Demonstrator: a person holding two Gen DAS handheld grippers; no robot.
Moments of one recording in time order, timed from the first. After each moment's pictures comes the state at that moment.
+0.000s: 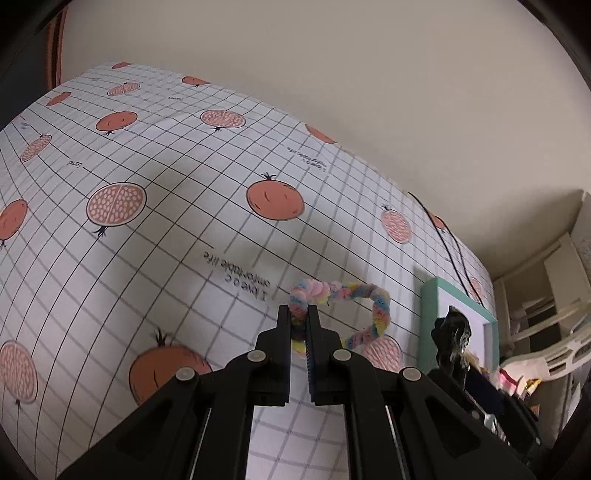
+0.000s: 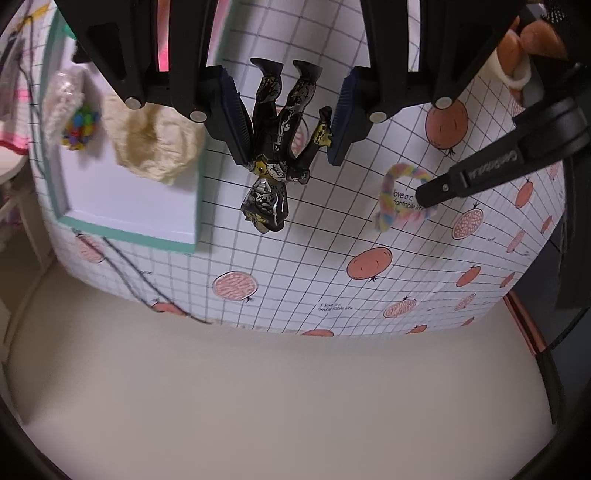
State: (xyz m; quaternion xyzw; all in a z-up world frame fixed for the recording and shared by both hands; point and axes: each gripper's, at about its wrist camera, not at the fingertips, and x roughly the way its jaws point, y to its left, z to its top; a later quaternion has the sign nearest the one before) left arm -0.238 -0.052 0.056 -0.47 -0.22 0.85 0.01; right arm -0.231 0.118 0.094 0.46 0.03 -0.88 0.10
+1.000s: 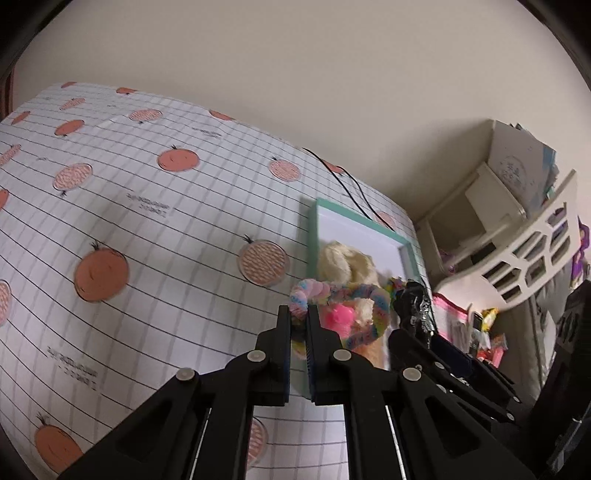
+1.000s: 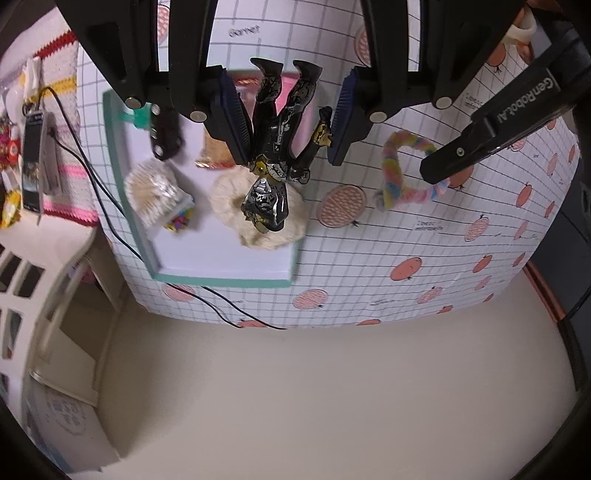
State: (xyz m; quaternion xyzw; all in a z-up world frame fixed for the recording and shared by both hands) left arm -0.131 0.042 0.100 -0.46 -0.20 0.86 0.13; right arm -0.127 0.210 0.119 0.45 -0.02 -0.89 0.02
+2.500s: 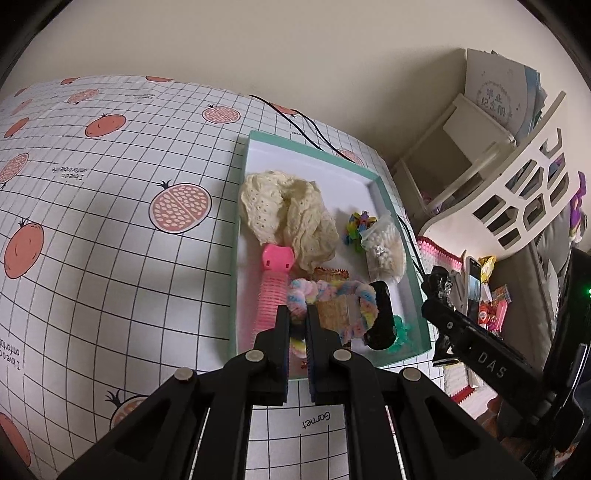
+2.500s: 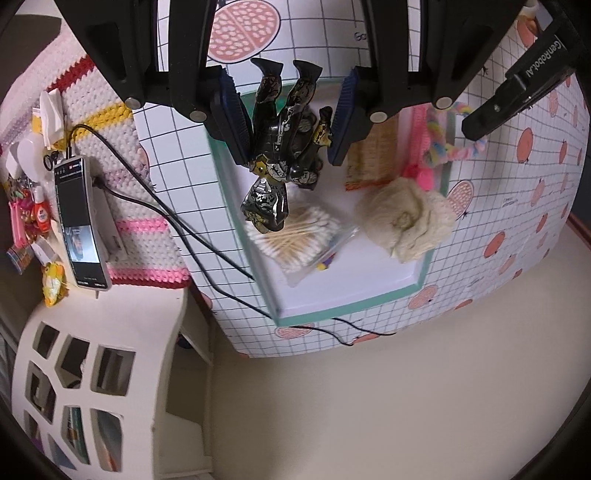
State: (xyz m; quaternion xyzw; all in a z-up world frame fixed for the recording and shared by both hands) left arm -0.129 0.136 0.065 -0.50 -0.15 0.83 0.18; right arm -0.124 0.345 0.084 0.47 -0.09 -0.87 -0.08
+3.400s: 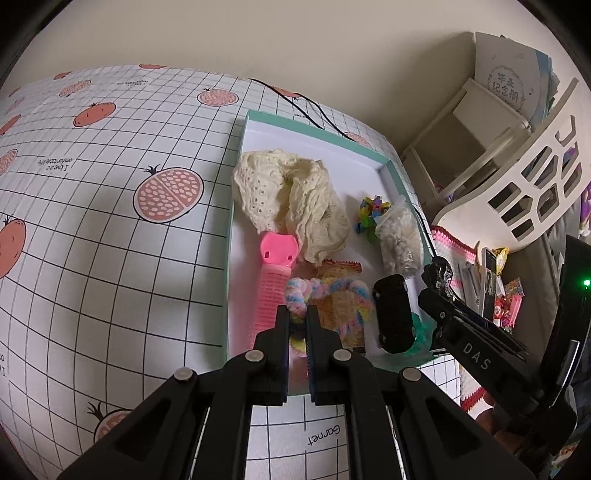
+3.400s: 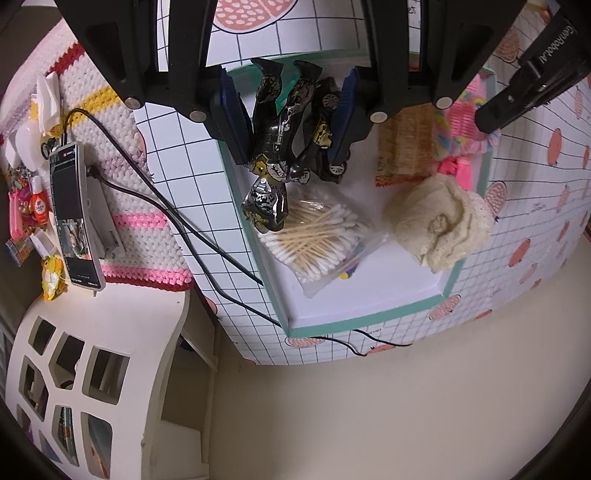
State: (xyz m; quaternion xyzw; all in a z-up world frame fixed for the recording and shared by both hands) left arm -0.143 0.151 0.040 -0.52 -0.14 0.83 0.17; right arm -0.144 0.345 0.055 0.48 -0.06 -0.87 -0.10
